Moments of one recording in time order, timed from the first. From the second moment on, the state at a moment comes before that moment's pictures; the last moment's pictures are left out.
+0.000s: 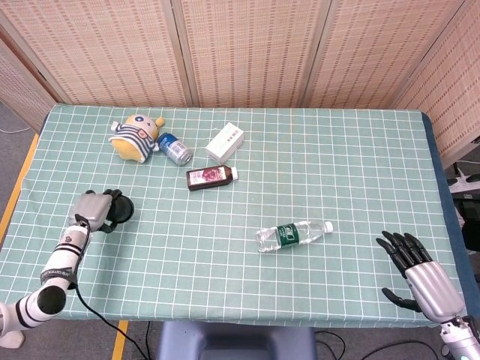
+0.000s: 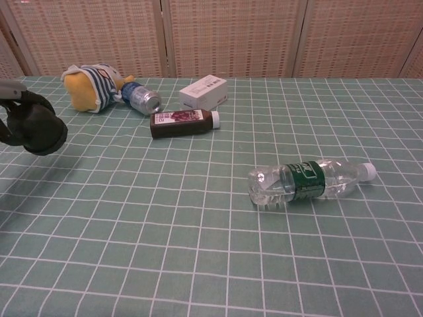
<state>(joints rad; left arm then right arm) -0.76 -1.12 -0.18 -1.69 0.51 0.76 0.66 0.08 -1.00 -0.10 -1.66 -1.78 1.50 0.10</state>
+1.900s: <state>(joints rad) -0.85 -1.18 0.08 -1.58 0.82 0.62 0.42 0.08 -0.99 -0.10 -1.66 -1.77 1.50 0.11</state>
